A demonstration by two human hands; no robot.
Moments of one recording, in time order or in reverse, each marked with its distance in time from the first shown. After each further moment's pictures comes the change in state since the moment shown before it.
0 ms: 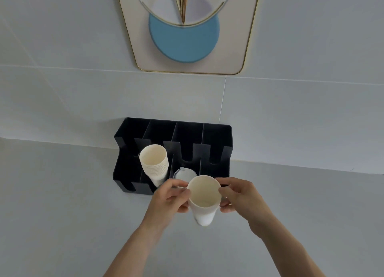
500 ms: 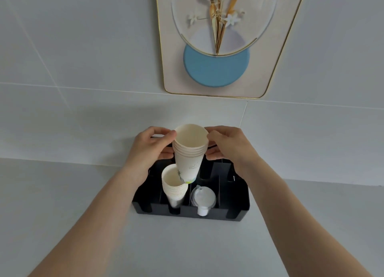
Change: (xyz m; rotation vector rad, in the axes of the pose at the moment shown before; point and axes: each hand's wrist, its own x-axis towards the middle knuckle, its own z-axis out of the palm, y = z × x) left_hand 0.088 0.145 -0.126 -0.107 0.082 0.205; right_hand 0.066 -0.176 0.081 0.057 0.149 -0.191
